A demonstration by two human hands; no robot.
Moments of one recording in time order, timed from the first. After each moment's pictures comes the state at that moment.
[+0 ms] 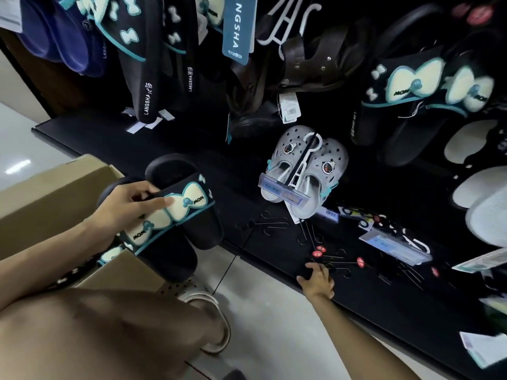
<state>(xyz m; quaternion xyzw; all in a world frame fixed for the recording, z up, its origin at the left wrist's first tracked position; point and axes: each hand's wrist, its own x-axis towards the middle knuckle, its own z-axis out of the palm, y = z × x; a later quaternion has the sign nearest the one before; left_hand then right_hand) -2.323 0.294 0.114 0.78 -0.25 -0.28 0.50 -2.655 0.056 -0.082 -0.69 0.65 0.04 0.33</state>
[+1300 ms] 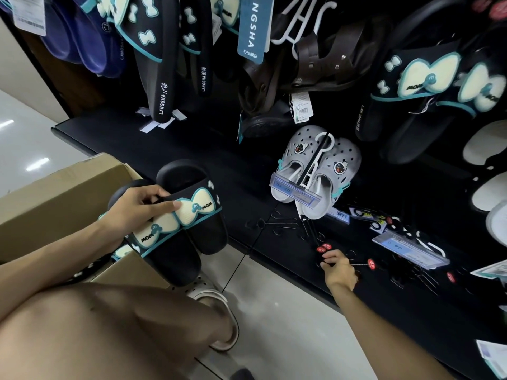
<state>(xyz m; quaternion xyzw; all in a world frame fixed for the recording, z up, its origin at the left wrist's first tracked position) -2.320 0.305 0.108 0.79 -0.24 -0.29 0.48 -2.653 0.027 -0.062 -0.70 0.65 -0.10 0.29</state>
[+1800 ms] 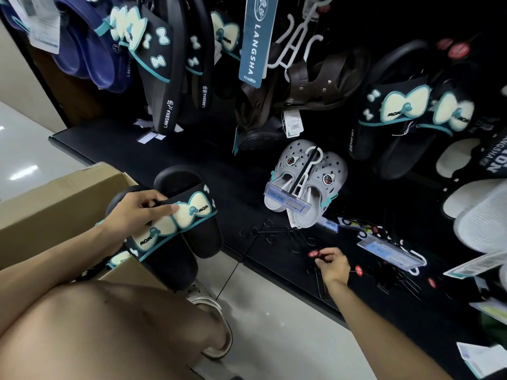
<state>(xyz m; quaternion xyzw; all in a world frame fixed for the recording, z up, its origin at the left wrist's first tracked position) -2.325 0.310 0.123 0.78 -0.24 -0.29 0.50 -2.648 0.019 -0.031 -0.66 0.63 -0.20 0.36</state>
